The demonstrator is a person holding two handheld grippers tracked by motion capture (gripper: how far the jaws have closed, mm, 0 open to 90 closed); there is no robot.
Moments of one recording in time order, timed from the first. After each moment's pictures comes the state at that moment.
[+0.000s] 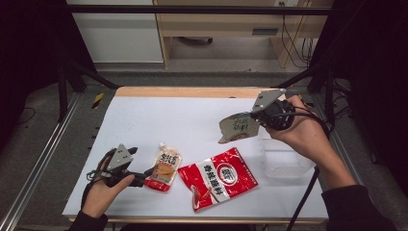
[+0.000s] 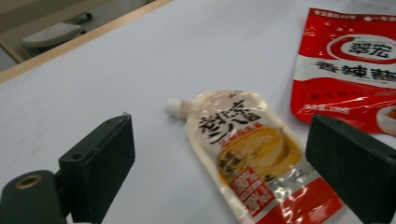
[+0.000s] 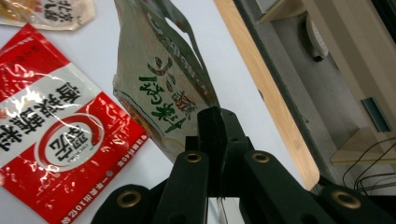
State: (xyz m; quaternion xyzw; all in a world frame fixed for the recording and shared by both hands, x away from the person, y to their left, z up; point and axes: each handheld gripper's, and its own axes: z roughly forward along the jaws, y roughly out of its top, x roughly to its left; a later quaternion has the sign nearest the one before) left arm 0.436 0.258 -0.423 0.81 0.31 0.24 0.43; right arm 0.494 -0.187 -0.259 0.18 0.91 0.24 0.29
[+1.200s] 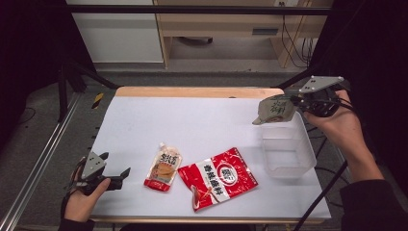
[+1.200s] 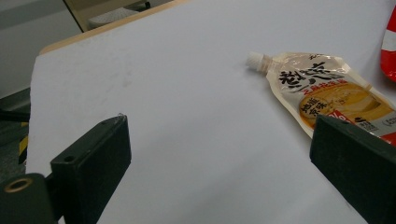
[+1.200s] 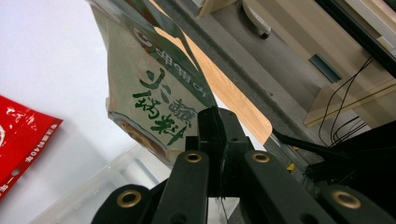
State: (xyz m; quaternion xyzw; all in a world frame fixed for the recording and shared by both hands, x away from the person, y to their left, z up) left arm 0.419 0.316 -0.442 0.77 0.39 0.30 0.40; right arm 0.523 -0.295 -0.261 0.30 0.84 0.28 0.34
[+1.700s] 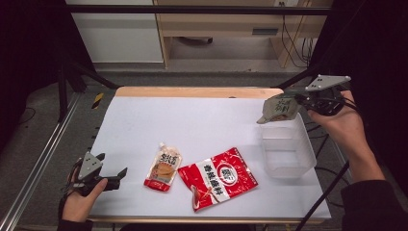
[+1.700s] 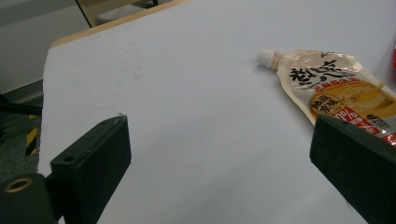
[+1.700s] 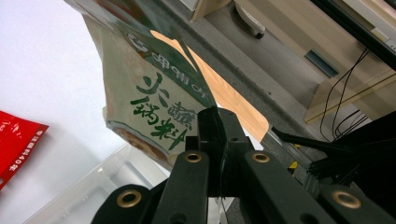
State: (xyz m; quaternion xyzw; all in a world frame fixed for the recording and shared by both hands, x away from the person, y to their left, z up) left arm 0.417 0.322 -0.443 0.77 0.40 0.30 0.40; right arm 0.532 -0.311 -0.268 0.32 0.83 0.30 0.34
